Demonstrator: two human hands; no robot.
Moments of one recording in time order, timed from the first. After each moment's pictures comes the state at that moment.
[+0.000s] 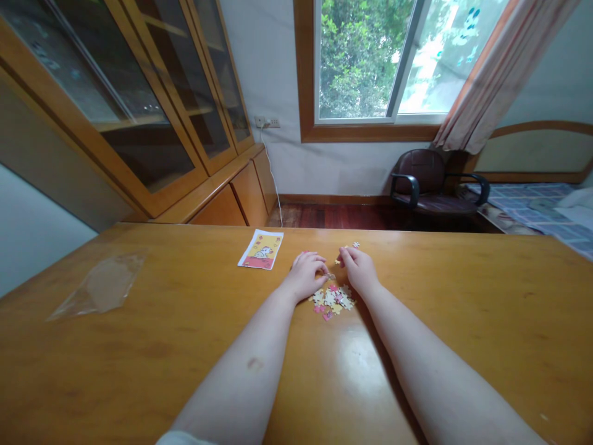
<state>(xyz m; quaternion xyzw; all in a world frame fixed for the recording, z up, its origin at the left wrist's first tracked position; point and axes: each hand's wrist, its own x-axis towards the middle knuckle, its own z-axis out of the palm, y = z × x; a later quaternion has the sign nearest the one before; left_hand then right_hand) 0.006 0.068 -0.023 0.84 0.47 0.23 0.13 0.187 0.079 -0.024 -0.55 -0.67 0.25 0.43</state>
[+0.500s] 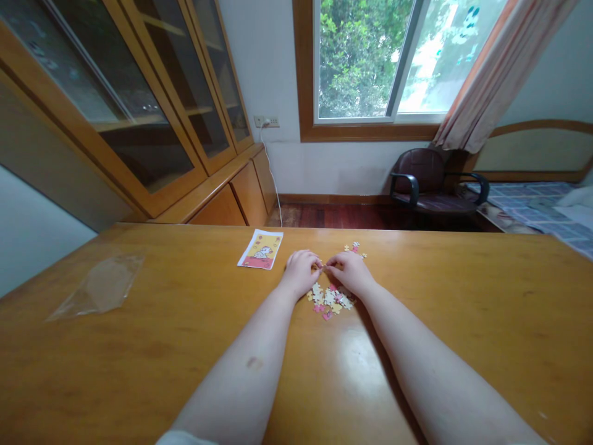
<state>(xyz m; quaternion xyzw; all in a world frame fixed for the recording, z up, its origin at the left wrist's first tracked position) 0.004 0.073 -0.025 0.80 0.54 0.24 0.10 0.181 0.082 -0.030 -0.50 -0.80 0.15 0.30</state>
